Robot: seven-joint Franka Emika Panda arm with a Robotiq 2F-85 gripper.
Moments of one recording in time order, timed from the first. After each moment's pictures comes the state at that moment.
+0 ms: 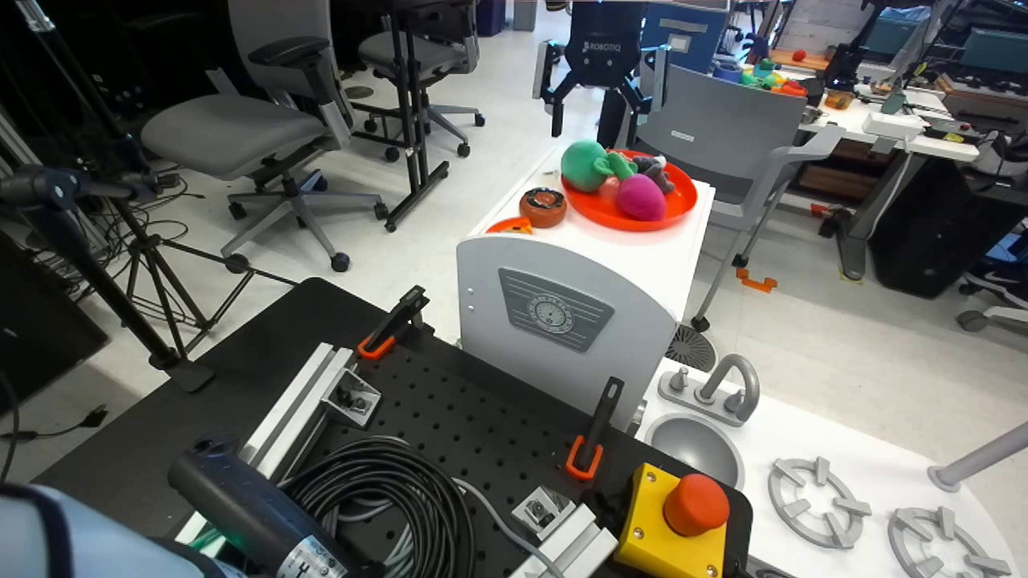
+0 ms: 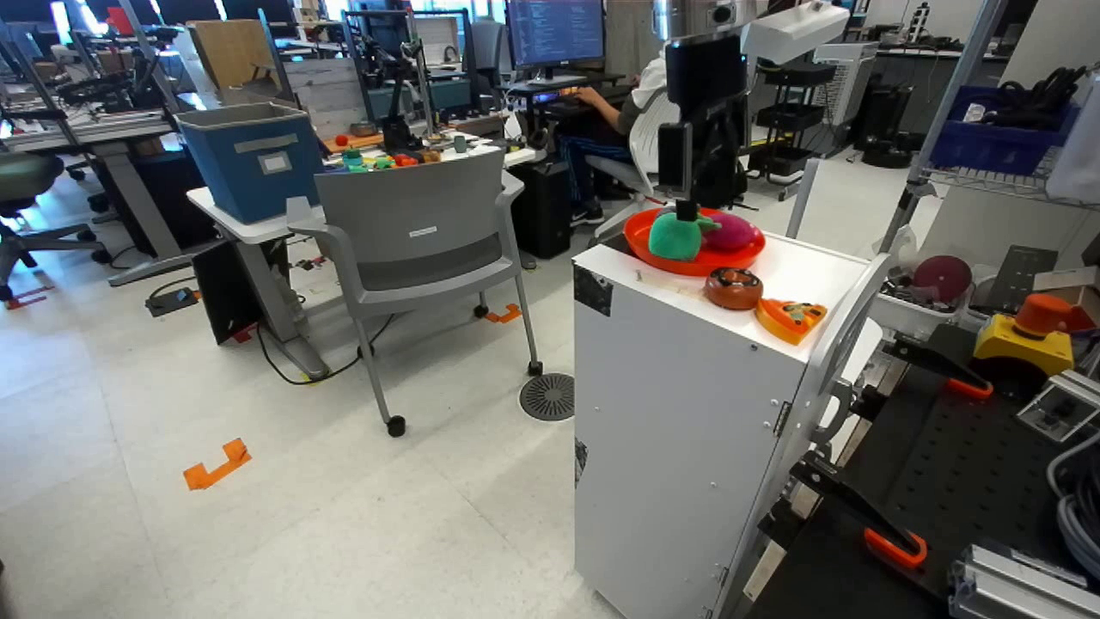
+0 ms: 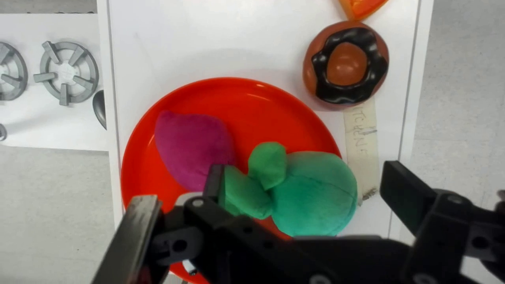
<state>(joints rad) 0.07 0.31 0.01 -1.98 -0.15 2.16 0.05</state>
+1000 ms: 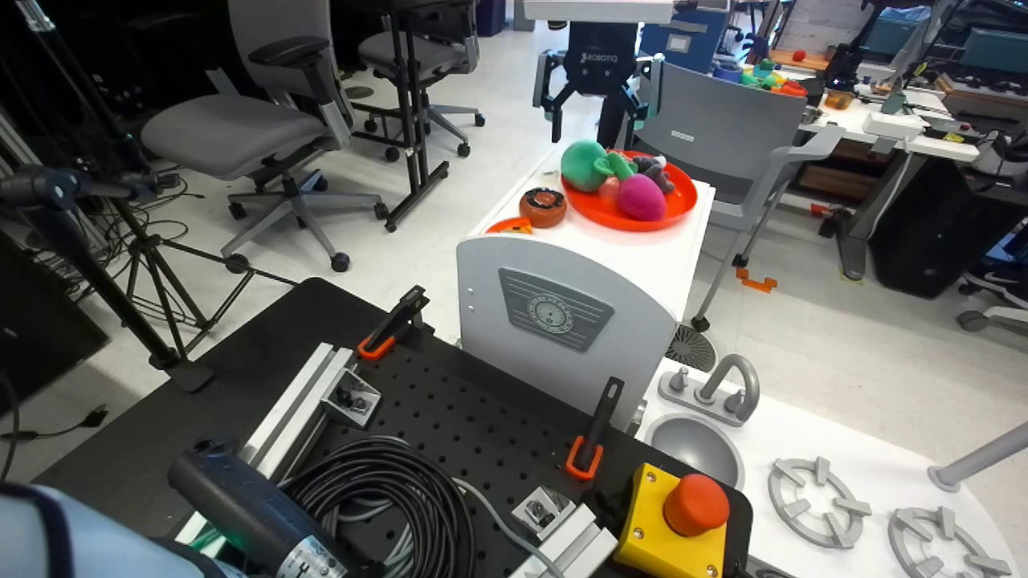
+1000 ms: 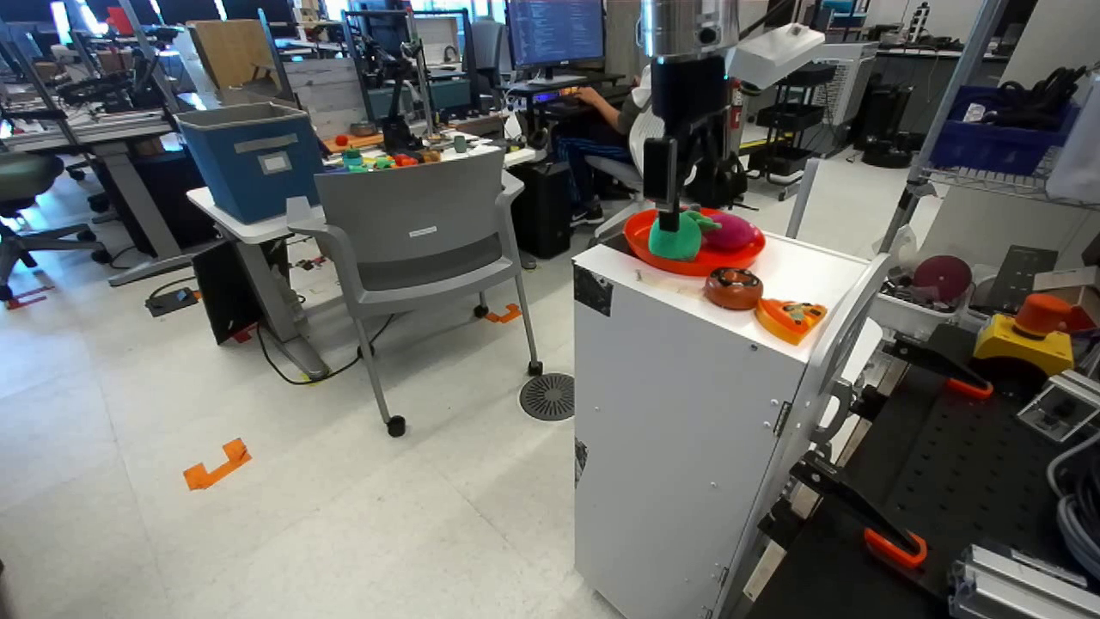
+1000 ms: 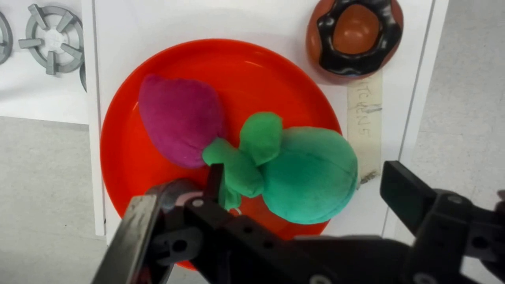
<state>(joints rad) 0.08 0.35 0.02 -1.97 -0.16 2.24 0.01</state>
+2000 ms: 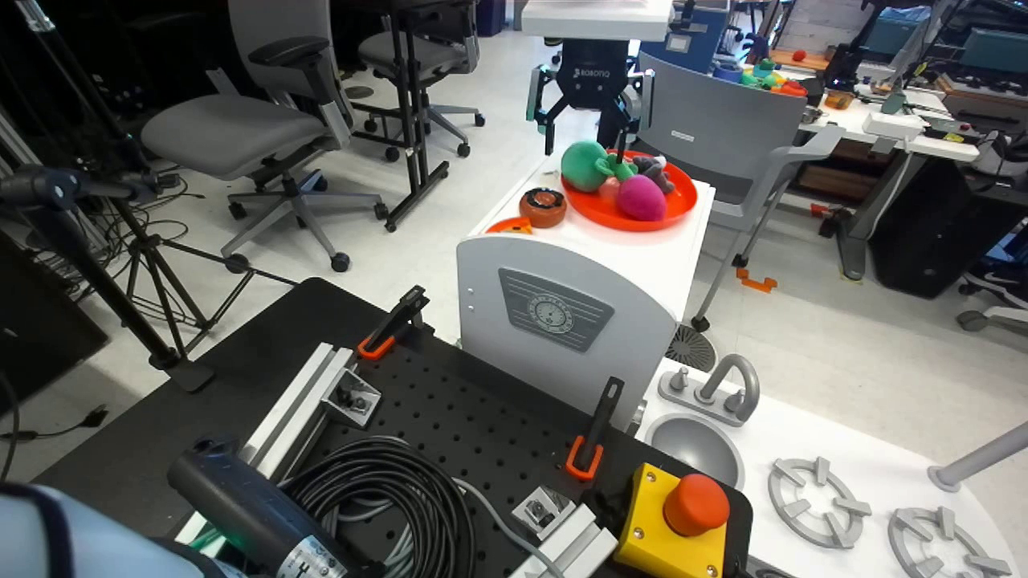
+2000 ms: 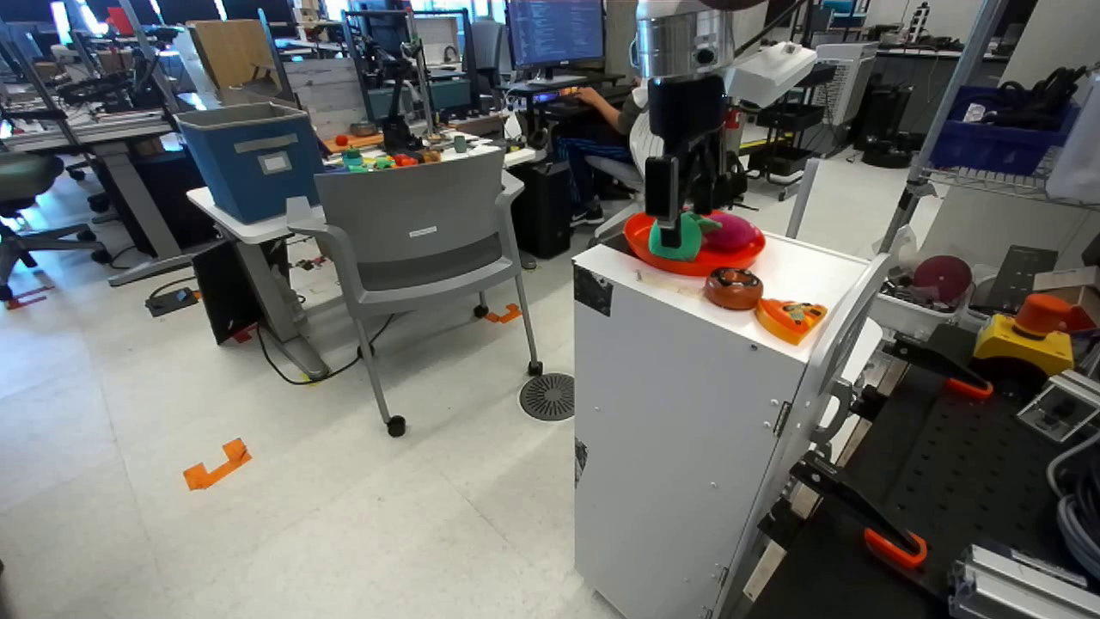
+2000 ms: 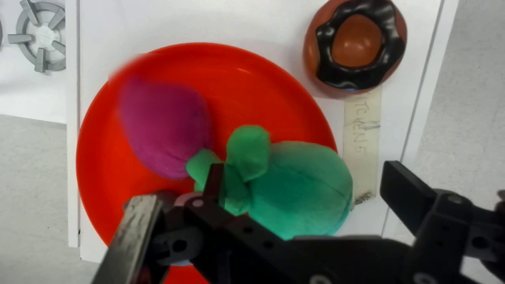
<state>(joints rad) 0.08 0.38 0.02 -1.97 -0.16 2.24 -0.03</state>
